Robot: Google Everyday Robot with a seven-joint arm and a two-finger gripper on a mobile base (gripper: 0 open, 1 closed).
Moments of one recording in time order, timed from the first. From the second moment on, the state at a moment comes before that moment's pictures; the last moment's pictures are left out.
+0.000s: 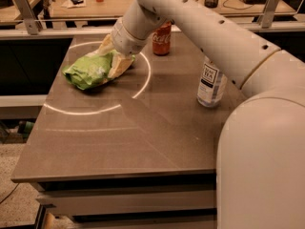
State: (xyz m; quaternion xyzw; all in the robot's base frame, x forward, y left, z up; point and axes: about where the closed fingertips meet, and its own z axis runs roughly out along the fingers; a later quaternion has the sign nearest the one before) arm 0.667 0.122 0.860 -0.84 0.45 0.10 0.31
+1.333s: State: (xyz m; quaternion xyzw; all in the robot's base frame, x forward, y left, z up) arm 0.640 0.099 0.865 -0.82 0.48 0.09 0.30
